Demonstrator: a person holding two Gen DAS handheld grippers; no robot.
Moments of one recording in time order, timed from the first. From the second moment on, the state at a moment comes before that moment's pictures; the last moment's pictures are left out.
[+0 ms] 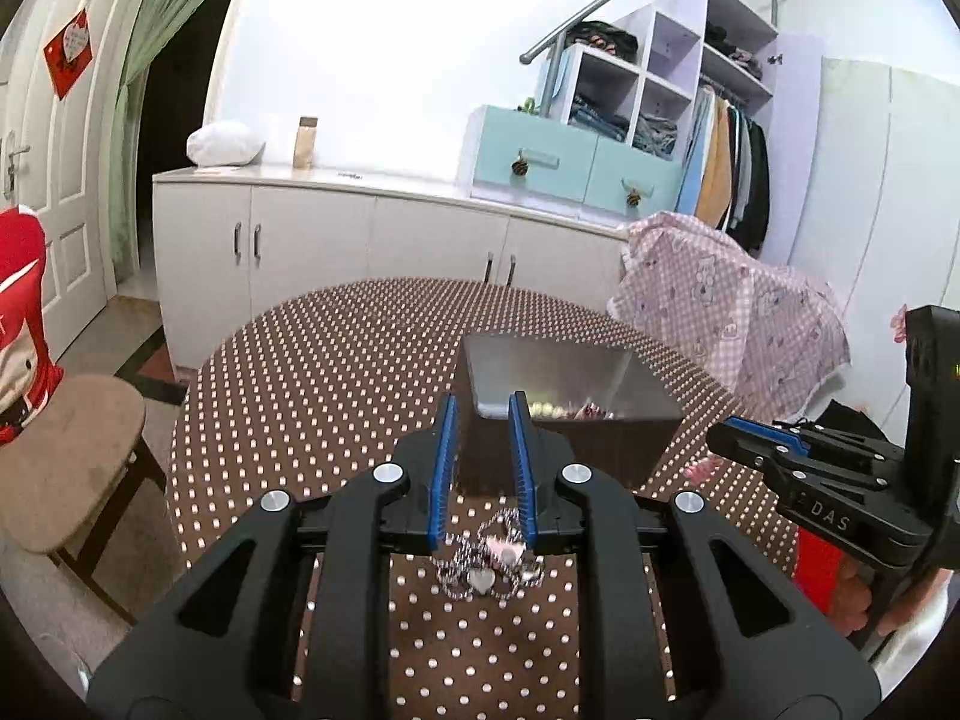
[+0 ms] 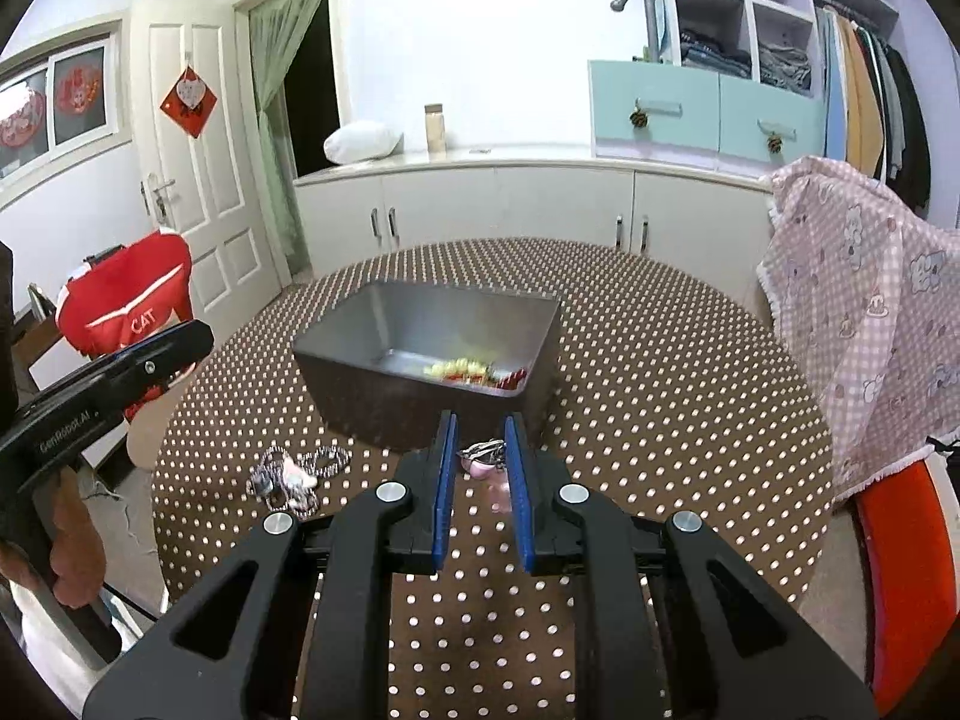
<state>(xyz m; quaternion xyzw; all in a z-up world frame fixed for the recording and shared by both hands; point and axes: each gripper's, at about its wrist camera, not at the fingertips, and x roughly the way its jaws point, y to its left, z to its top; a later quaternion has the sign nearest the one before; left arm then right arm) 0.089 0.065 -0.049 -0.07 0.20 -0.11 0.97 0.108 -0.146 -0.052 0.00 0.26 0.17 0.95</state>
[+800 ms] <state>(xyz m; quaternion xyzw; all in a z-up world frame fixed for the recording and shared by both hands) 0.104 0.037 -0.121 0.03 0.33 -0.09 0.94 0.102 -0.145 -0.077 0.01 0.30 0.17 0.94</state>
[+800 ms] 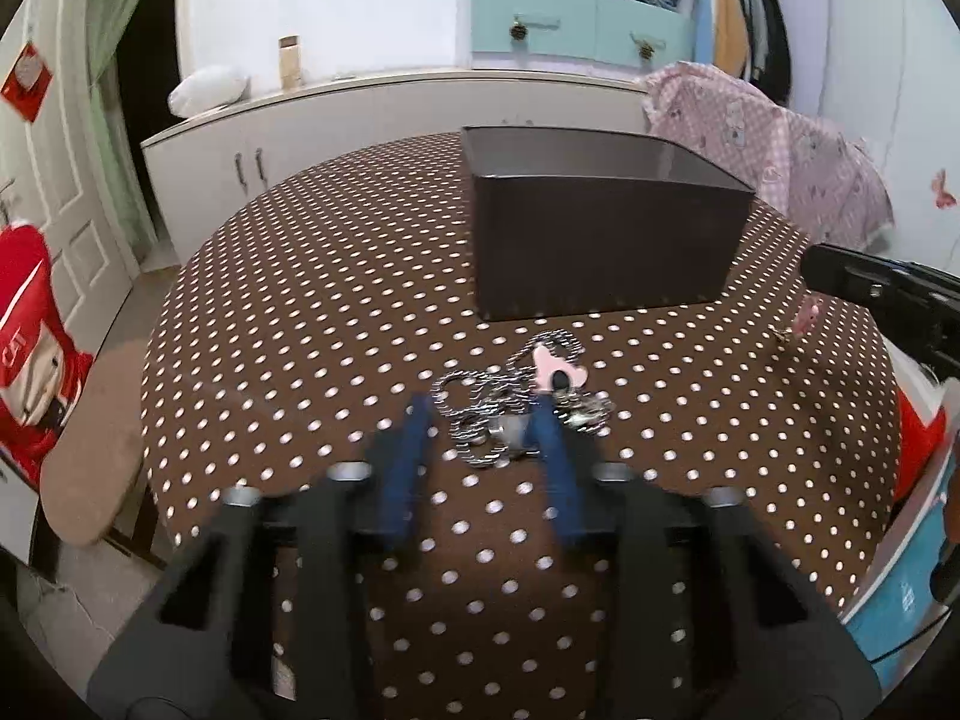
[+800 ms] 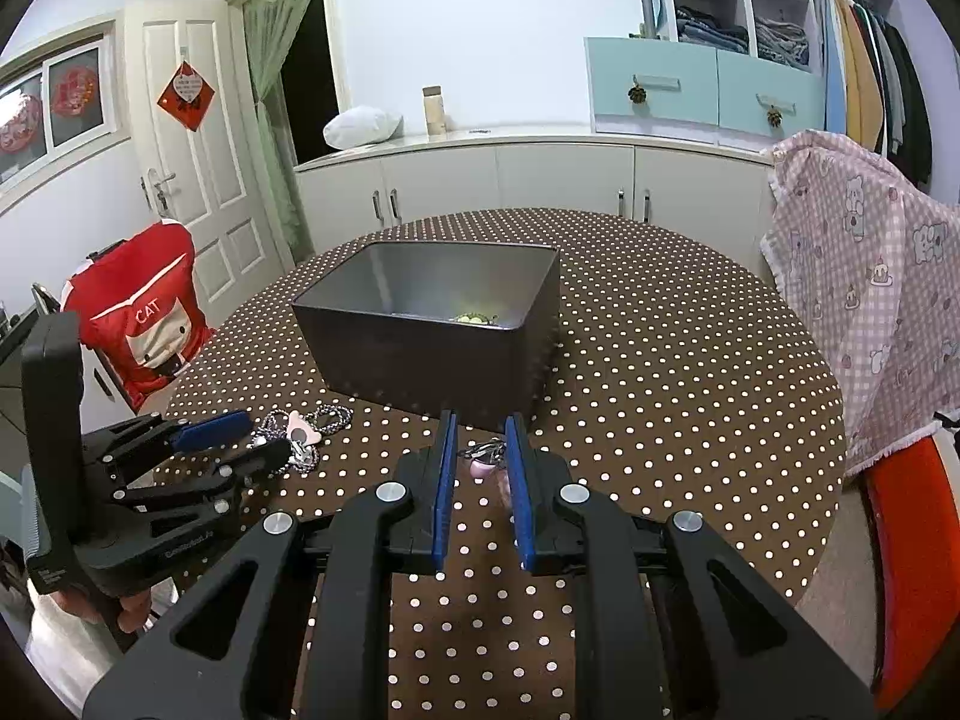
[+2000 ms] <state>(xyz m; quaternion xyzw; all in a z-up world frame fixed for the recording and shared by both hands) 0.112 0.043 0.023 -0.03 0.18 -0.13 0.98 0.115 -0.159 0.015 -0.01 0.19 0.18 0.97</state>
